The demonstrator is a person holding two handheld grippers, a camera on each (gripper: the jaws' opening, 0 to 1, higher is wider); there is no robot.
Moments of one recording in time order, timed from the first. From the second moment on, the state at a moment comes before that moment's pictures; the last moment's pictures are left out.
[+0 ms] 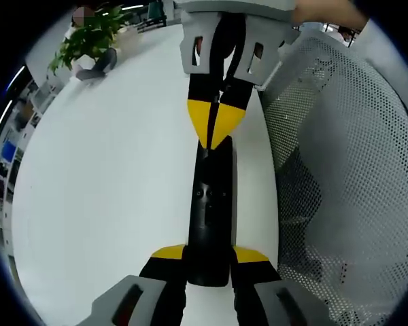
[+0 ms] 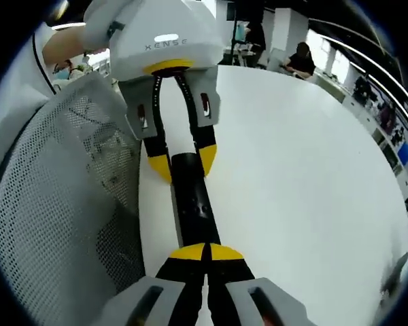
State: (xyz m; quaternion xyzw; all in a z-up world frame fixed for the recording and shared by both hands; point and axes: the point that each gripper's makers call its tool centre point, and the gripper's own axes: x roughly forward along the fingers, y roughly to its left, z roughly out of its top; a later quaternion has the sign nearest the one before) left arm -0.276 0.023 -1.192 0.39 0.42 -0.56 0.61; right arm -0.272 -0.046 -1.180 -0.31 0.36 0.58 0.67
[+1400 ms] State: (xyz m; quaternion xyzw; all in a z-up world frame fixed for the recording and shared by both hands) left arm -0.276 0.024 -1.192 0.38 0.41 -0.56 0.61; right arm -0.277 -0.037 -1.184 -0.30 0.35 0.60 0.65
